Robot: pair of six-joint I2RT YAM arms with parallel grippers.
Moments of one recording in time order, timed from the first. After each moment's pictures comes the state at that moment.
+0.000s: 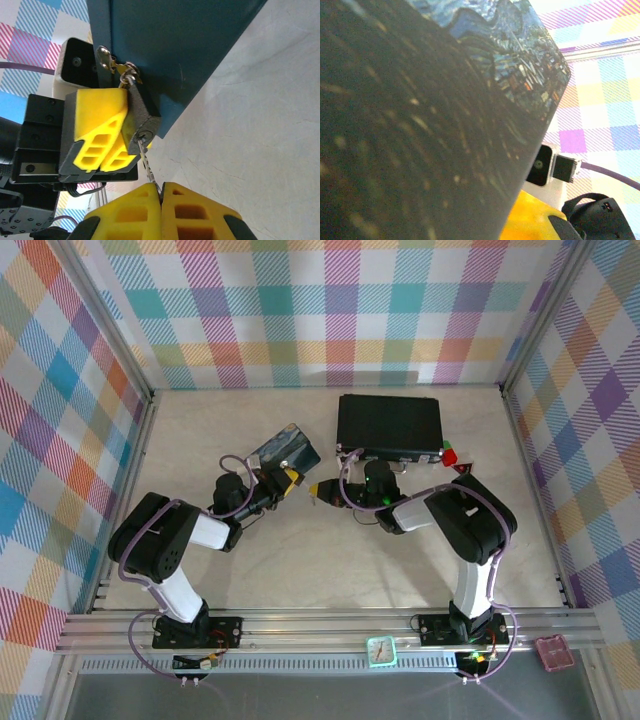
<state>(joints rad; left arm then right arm) -0.33 1.70 0.45 1.09 0.52 -1.28 0.61 1.88 0.75 0.86 -0.64 0.92</state>
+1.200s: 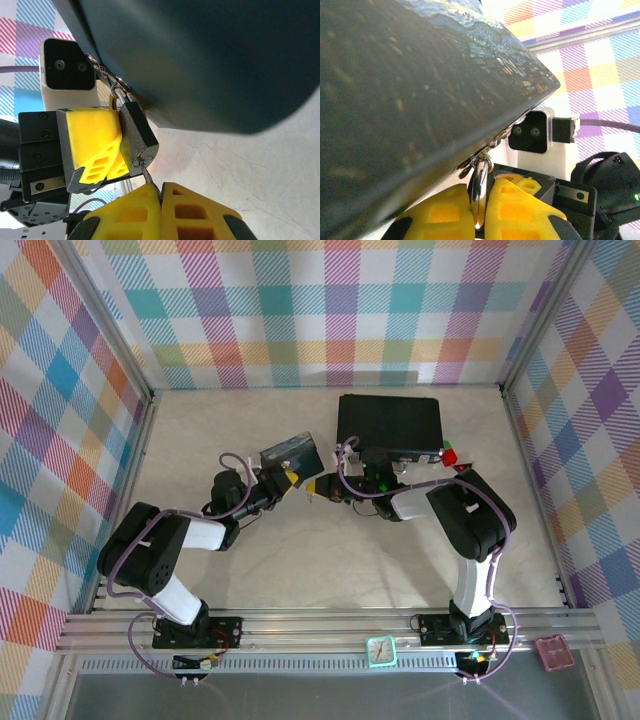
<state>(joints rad) -0.34 1.60 0.46 0.93 0.57 -1.15 0.57 1.89 0.86 0.69 -0.80 1.00</state>
